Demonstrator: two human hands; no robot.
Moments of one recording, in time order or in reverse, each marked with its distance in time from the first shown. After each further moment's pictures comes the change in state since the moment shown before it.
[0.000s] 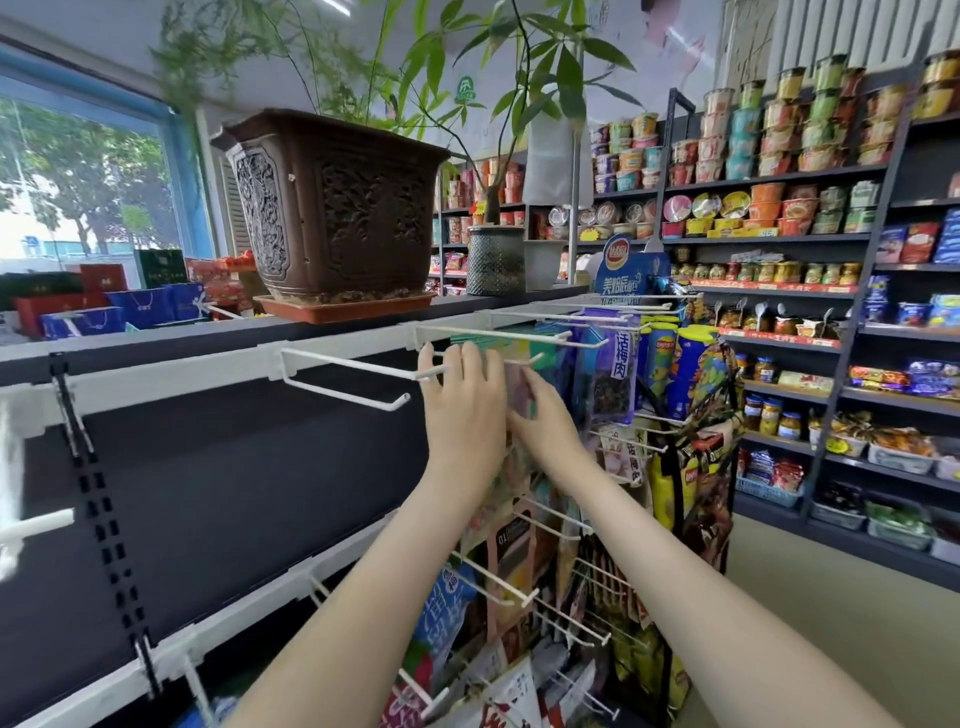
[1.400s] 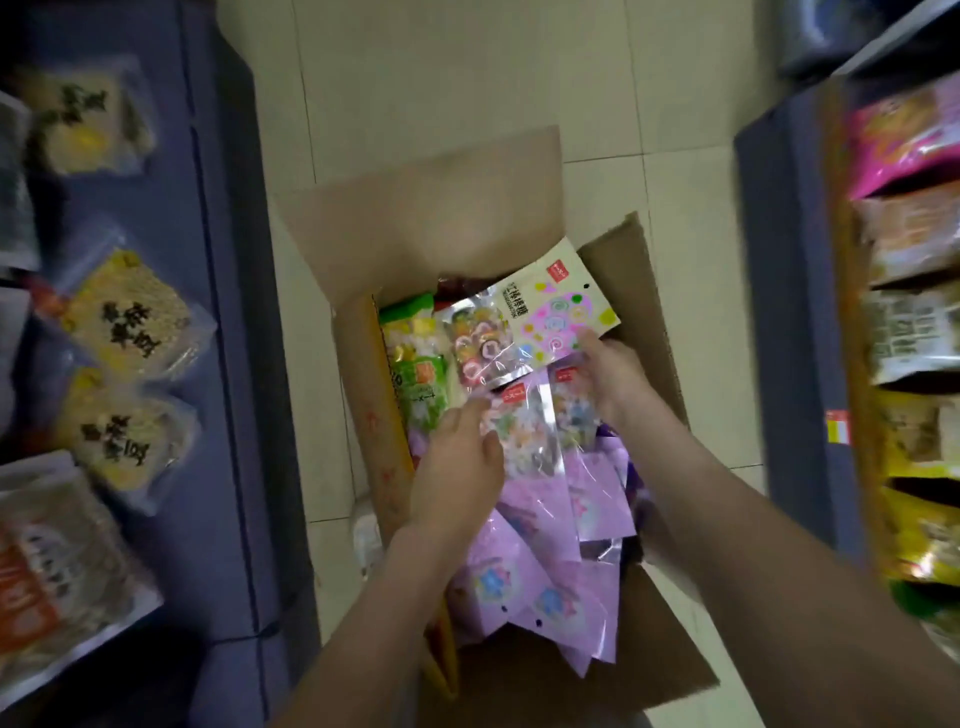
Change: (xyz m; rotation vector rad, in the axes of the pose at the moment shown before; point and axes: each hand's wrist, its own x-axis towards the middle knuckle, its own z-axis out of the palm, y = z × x) left_hand -0.796 0.452 0.066 -0.819 -1.982 0.103; right_hand -0.792 0.660 -0.078 0.511 0.869 1.805
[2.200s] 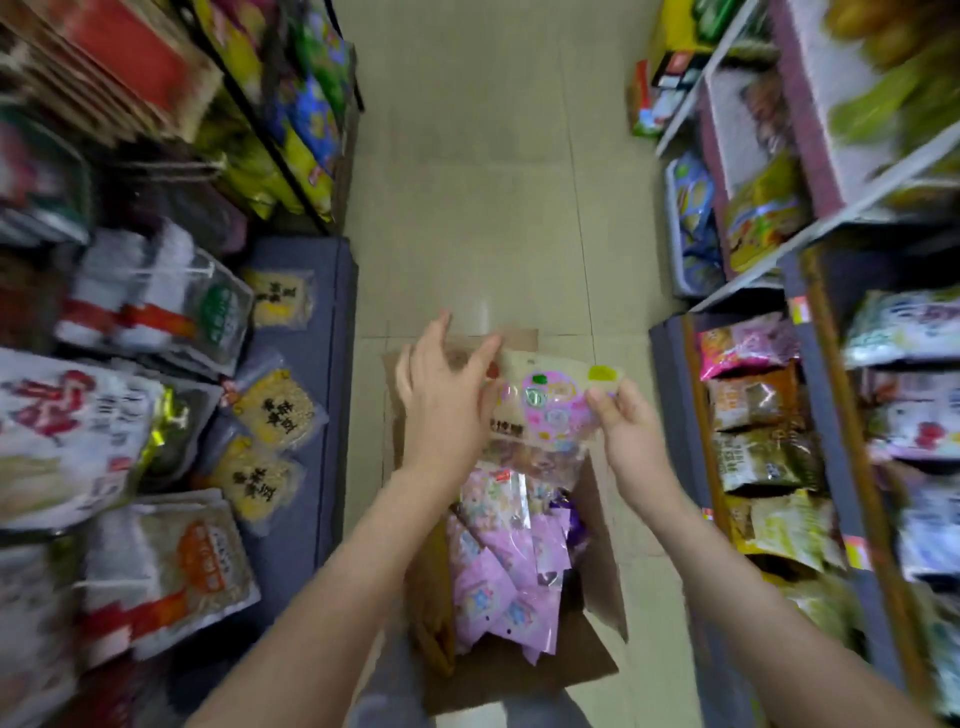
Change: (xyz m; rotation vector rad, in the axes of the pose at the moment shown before) left_hand -0.137 0.158 -0.233 0.126 0.650 0.484; right_hand -0.359 -0.172 -0.028 -0.090 -0.144 -0.699
